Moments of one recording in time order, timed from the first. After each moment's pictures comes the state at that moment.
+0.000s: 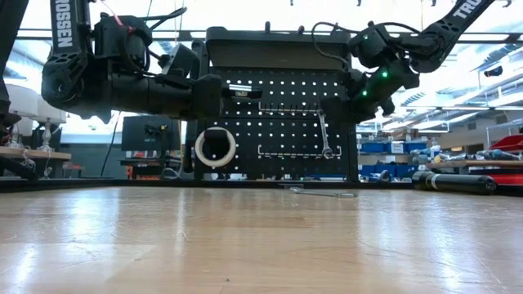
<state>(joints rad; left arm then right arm) 0.06 1.76 0.37 1.51 -0.59 0.20 -0.51 1.42 0.67 0.30 0.61 0.07</state>
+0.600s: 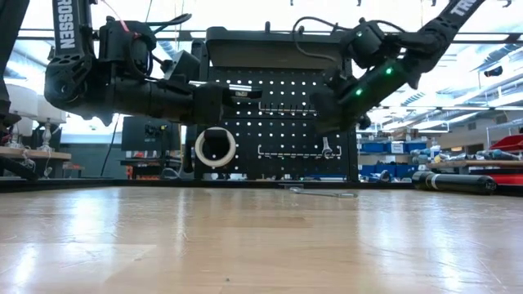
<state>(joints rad) 0.08 1.76 0.37 1.47 -0.58 0.18 -0.33 1.51 0.67 0.32 0.34 0.16</state>
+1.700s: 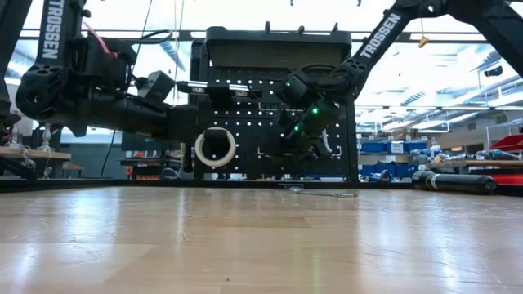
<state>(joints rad) 0.15 1.76 0.20 1.56 -0.70 0.12 -0.47 2.04 1.21 0.10 0.34 0.47</state>
